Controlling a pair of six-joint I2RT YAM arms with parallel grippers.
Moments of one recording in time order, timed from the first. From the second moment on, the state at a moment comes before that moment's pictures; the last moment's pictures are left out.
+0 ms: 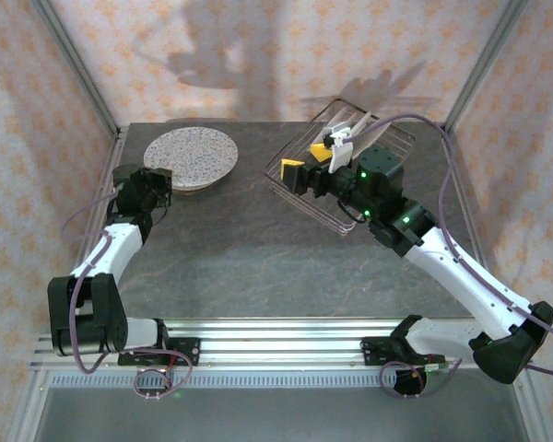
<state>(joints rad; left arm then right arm) 0.17 1.37 0.78 0.19 0.23 -1.36 0.68 1.16 1.23 -0.20 -0.09 0.24</state>
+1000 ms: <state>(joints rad) 0.24 1.79 0.81 0.54 0.26 -1.28 0.68 1.22 1.26 -0.20 -0.06 0.26</state>
